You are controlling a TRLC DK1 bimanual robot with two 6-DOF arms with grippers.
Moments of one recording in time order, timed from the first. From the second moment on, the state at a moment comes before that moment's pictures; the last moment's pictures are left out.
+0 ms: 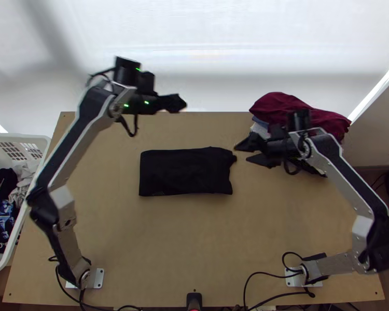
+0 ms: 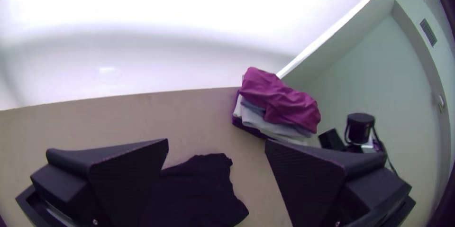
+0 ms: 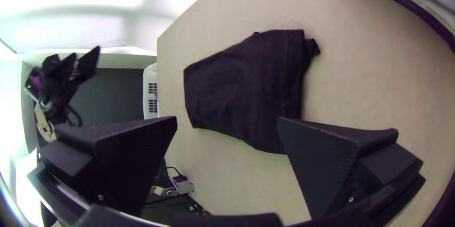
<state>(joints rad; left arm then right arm) -0.40 1.91 2.21 -0.87 0.35 -0.37 0.23 1.56 1.31 -0.68 -0.71 0.63</state>
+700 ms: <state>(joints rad) -0.09 1.61 2.20 -0.87 0.04 -0.22 0.29 1.84 1.18 -0.50 -0.73 0.47</state>
